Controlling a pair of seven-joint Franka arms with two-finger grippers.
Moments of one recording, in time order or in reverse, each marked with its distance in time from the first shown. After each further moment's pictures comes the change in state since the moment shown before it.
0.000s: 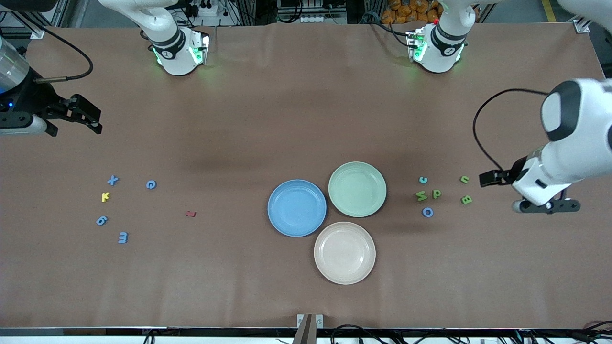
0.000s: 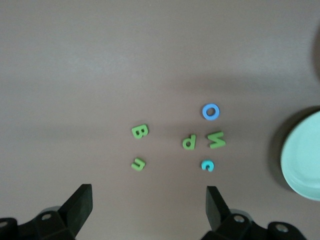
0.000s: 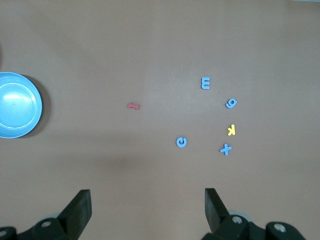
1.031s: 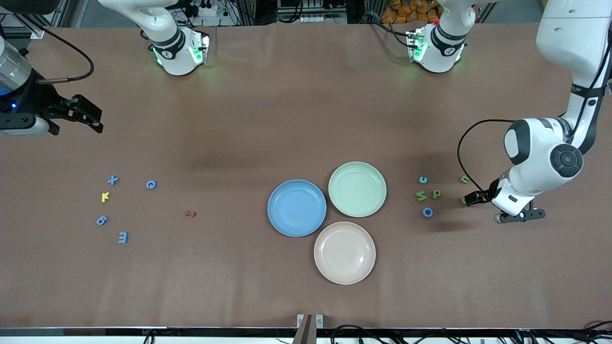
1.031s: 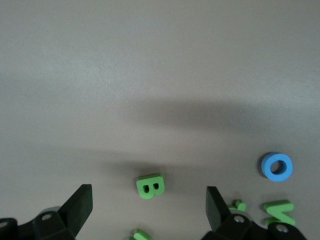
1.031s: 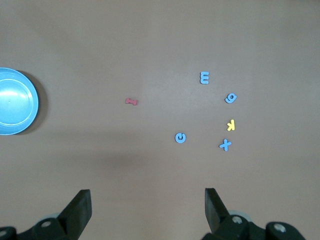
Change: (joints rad) left arm 0.075 0.142 0.010 -0.281 0.000 0.539 -0.046; right arm 0.006 -0.010 -0.013 -0.026 0.000 -0.001 0.000
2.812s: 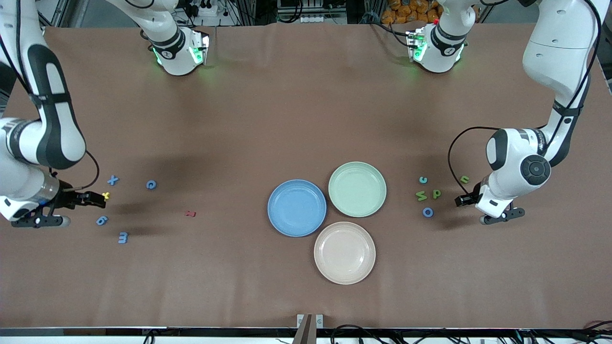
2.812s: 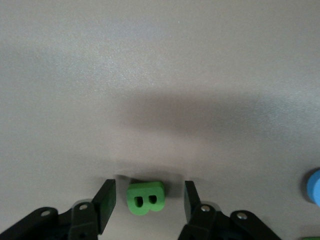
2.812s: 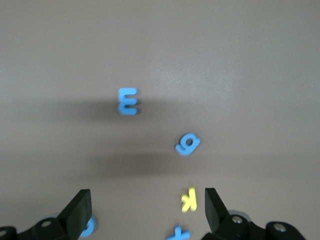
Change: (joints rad) left arm -0.010 0.103 0.000 -0.029 0.078 0.091 -0.162; right arm -0.287 0.522 -0.011 -0.110 -0.003 0.596 -0.268
